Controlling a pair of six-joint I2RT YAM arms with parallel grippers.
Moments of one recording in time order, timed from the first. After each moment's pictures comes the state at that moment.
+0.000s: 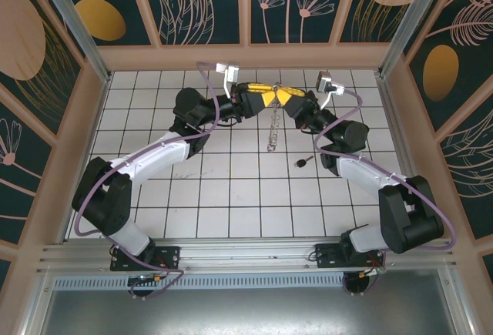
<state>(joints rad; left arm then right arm) -0.62 1.62 1.15 0.91 0.78 -0.87 0.36 1.39 0.72 1.42 -0.73 1.07</state>
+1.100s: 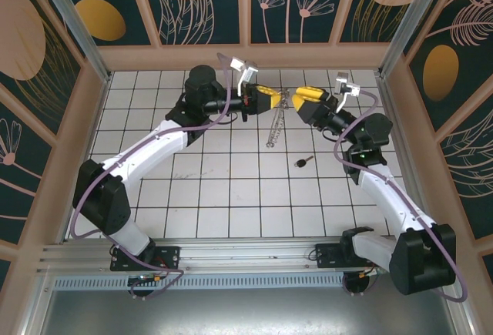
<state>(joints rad) -0.63 1.63 1.39 0.22 0.85 -0.37 0.21 1.10 0.72 0.82 -0.84 0.76</state>
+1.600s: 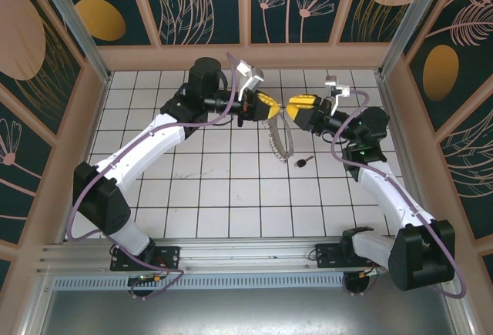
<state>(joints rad) -0.63 1.63 1.50 -0.12 0.97 -0.12 0.21 1.13 0.75 0.73 -1.02 0.70</state>
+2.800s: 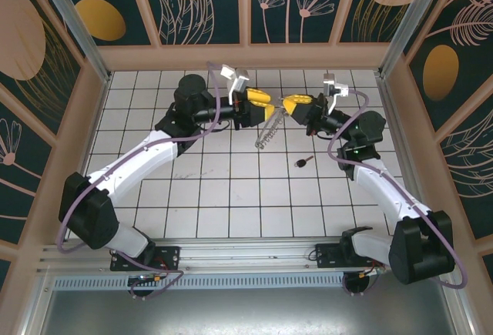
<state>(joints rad) -0.62 1.50 1.22 0.32 0.79 -0.40 0.25 1.18 0.73 0.96 -0.95 0.81</state>
